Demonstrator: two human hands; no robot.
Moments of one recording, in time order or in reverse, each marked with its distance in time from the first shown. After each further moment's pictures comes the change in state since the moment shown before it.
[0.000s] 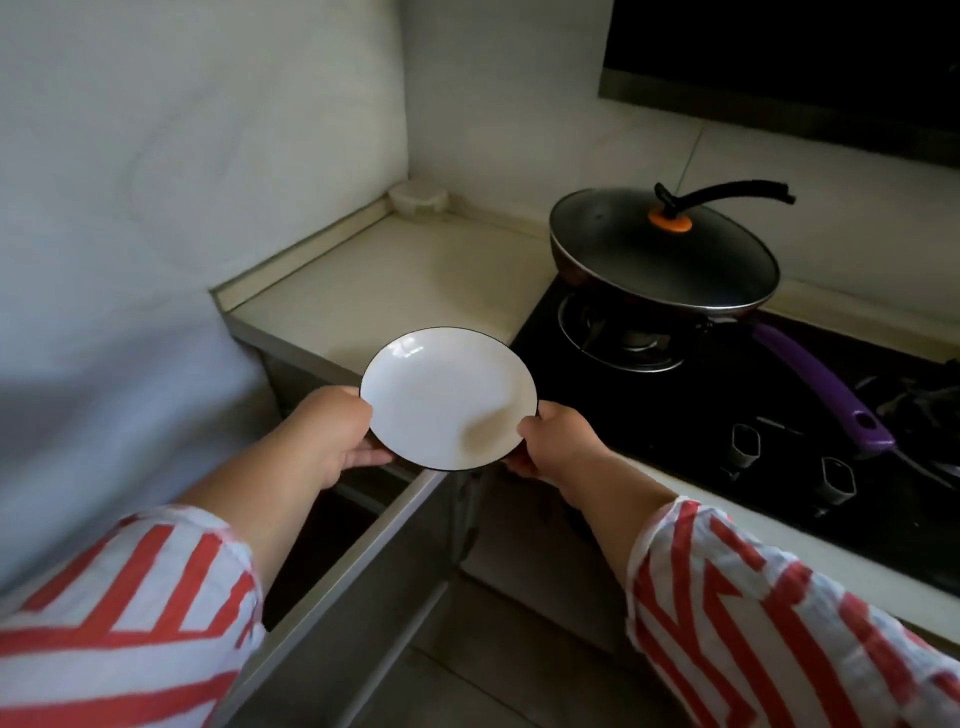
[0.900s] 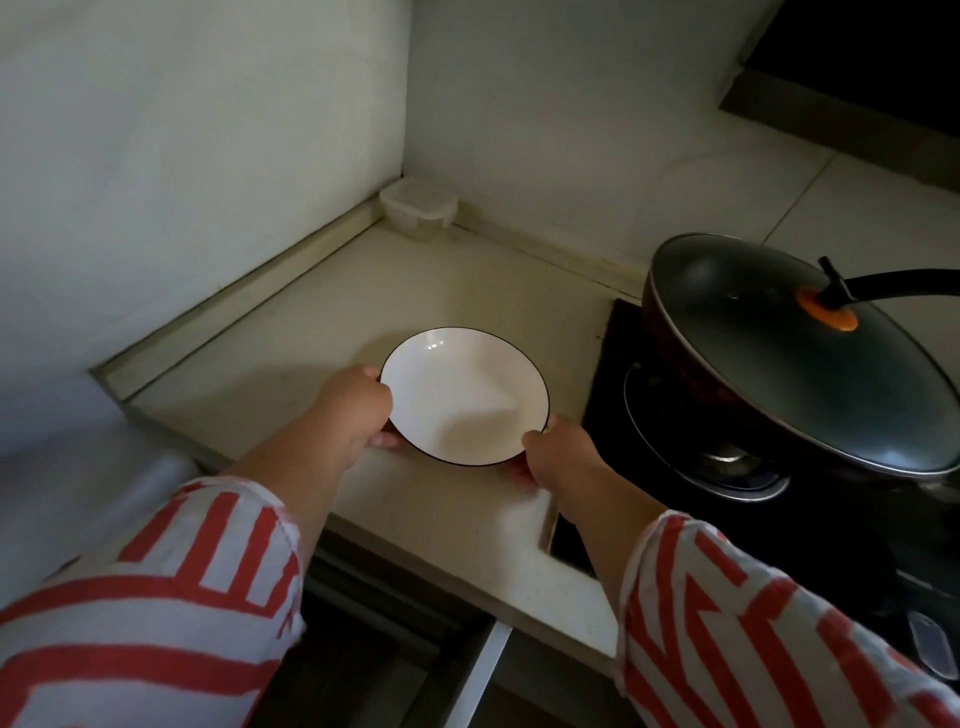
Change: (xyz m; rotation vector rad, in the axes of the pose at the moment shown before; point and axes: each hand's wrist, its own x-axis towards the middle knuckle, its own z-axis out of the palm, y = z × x) left_hand 0.277 0.081 0.004 0.035 -0.138 0.073; right_hand 0.227 -0.080 0.080 -0.151 0.160 0.129
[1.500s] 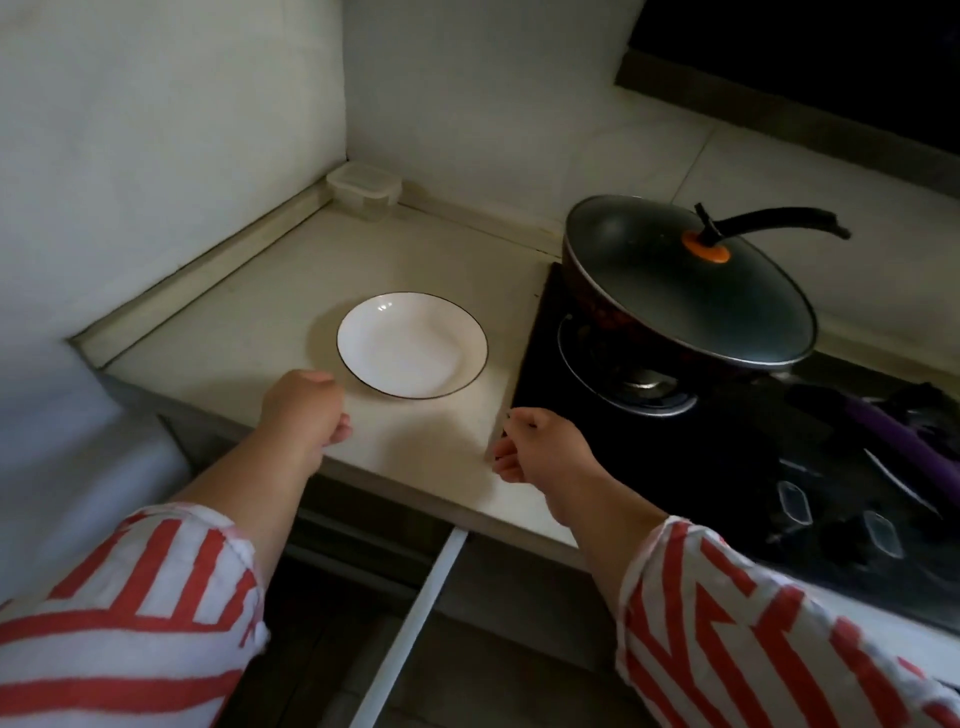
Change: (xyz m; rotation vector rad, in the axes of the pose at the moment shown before) left_hand -0.063 -0.035 -0.002 -0.043 0.176 0.000; right_hand -0.107 0.048 -0.041 0.299 -0.037 0.006
